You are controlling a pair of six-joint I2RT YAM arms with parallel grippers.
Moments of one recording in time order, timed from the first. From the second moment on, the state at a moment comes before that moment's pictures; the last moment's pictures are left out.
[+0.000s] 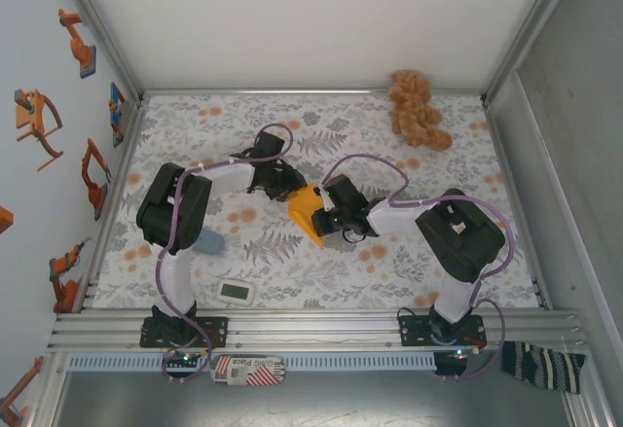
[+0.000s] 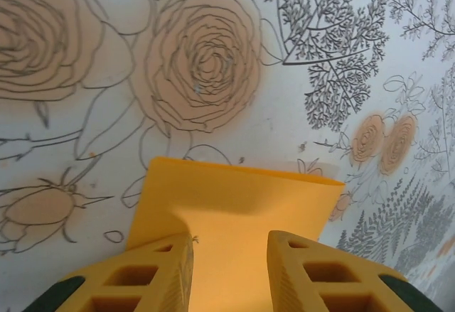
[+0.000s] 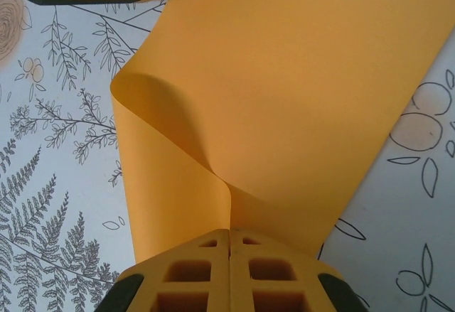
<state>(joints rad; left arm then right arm) -0.55 2.00 1.25 -0.32 0.37 -0.93 0.75 1.78 0.85 0.03 -0.23 0.41</state>
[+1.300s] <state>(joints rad) -0.56 2.03 1.29 -0.37 0.38 -0.88 0.74 1.79 0.88 0.00 -0.30 0.43</state>
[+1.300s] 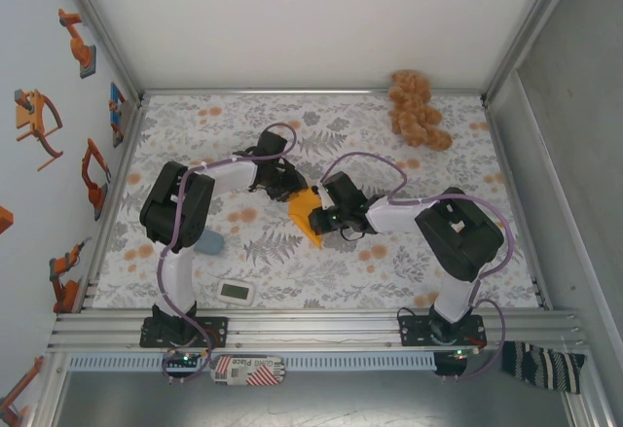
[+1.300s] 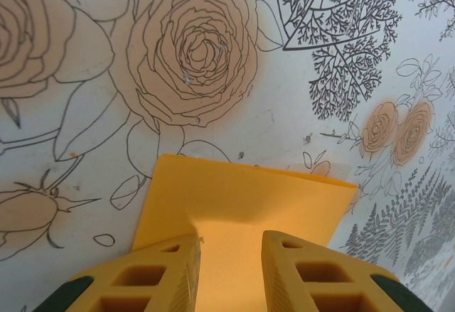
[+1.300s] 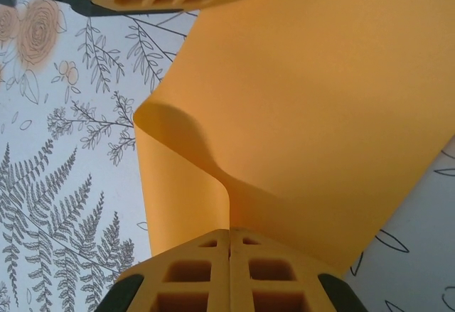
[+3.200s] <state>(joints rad) -0.55 2.01 1.29 -0.41 0.37 -0.87 0.74 1.82 0.91 -0.05 -0.27 0.43</state>
